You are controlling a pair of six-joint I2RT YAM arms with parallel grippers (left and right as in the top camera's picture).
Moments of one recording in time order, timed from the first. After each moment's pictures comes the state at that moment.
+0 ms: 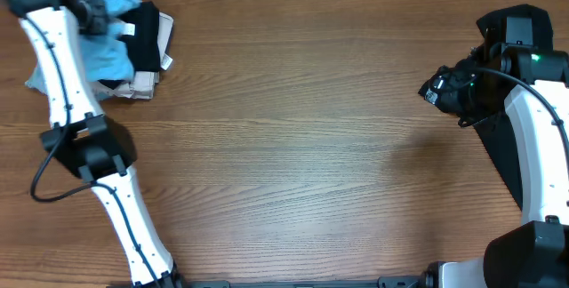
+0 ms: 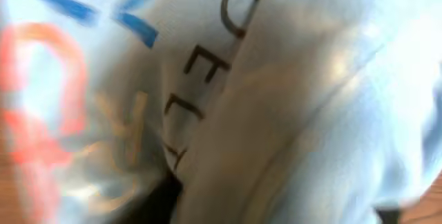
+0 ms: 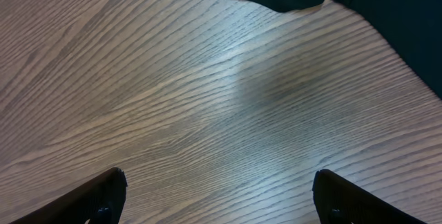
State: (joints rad) left arm 0.30 2.58 2.81 -1.28 0.00 0.26; right arm -0.13 1.61 1.52 -1.24 -0.12 0.36
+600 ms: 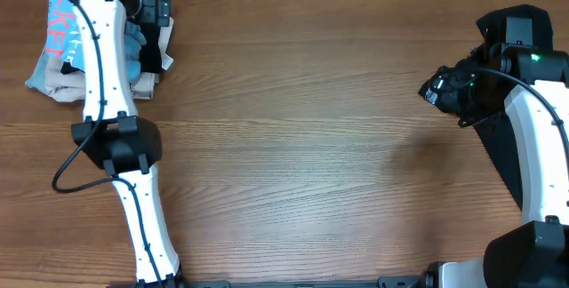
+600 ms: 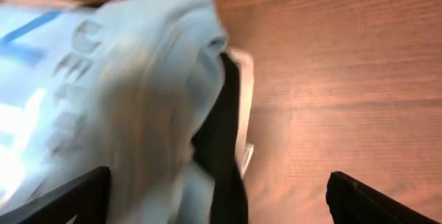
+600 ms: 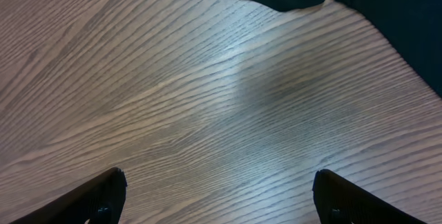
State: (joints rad) left arm 0.14 2.55 2.85 -1.36 0.00 0.16; right arm -0.13 1.61 1.52 -1.24 -0.12 0.36
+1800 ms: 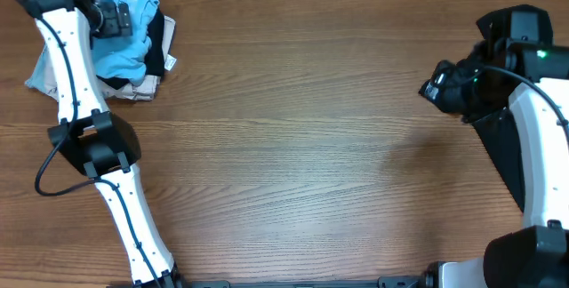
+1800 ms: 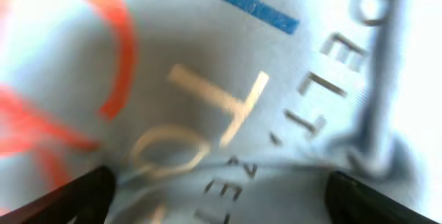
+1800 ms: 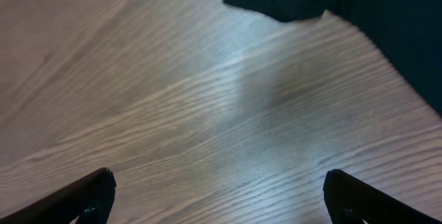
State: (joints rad) left arm 0.30 2.63 2.83 -1.29 0.00 0.10; right arm -0.13 1.61 1.58 -1.28 -0.12 0.34
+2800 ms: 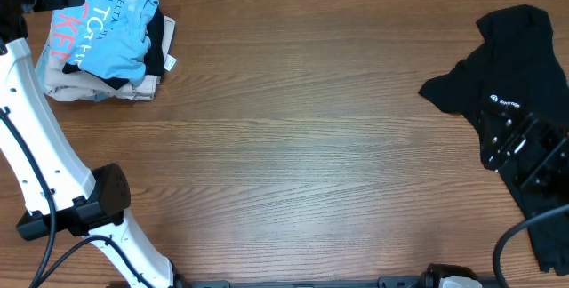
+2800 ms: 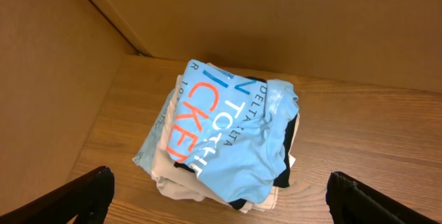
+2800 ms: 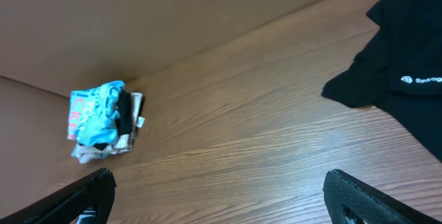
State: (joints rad) left arm 0.30 2.07 2.84 -1.44 0.00 0.10; right arm -0.11 1.15 2.19 -1.64 -0.30 0.35
